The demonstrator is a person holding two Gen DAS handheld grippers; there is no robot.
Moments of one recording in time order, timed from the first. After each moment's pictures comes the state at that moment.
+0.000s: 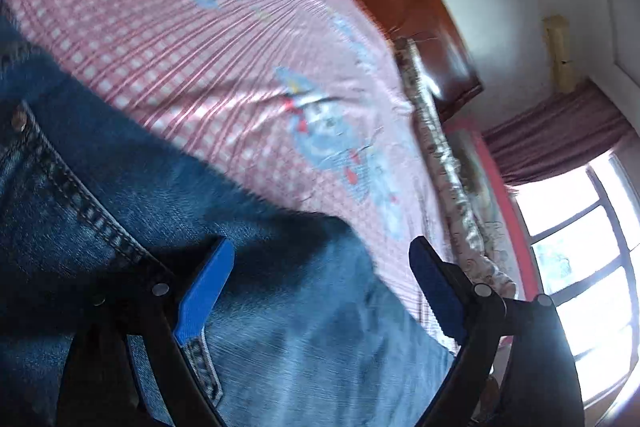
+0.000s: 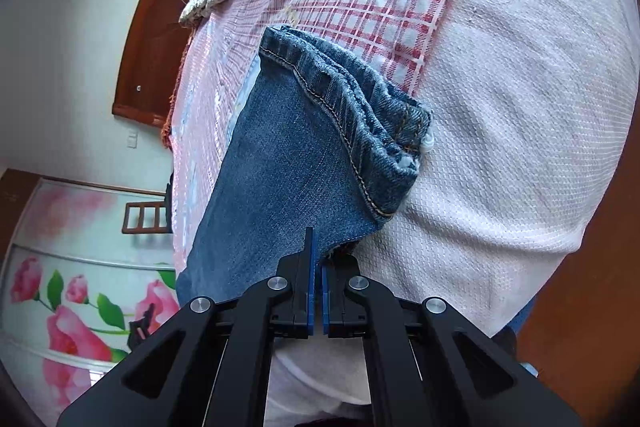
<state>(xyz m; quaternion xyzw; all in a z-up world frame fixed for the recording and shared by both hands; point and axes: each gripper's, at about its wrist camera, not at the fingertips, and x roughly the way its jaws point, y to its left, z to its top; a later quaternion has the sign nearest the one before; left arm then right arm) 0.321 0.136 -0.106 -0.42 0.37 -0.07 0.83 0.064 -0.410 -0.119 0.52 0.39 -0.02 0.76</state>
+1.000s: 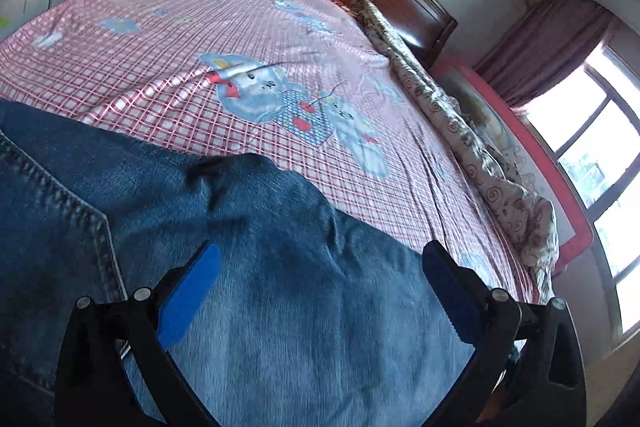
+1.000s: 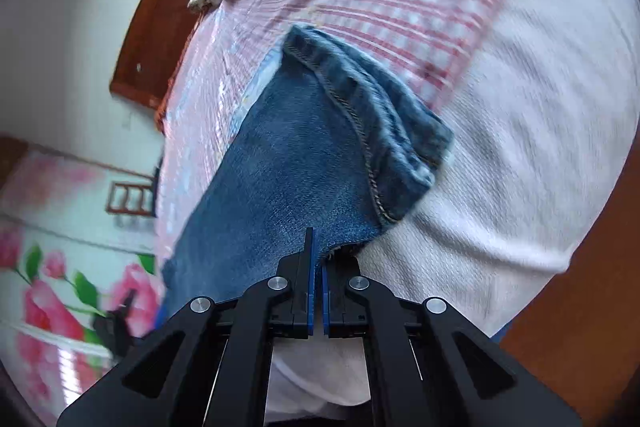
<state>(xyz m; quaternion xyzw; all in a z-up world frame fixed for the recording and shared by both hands) 0.280 0.046 -0.064 -0.25 0.36 -0.12 0.89 0.073 -0.390 -0.088 0.41 0.42 -0.03 0.81</state>
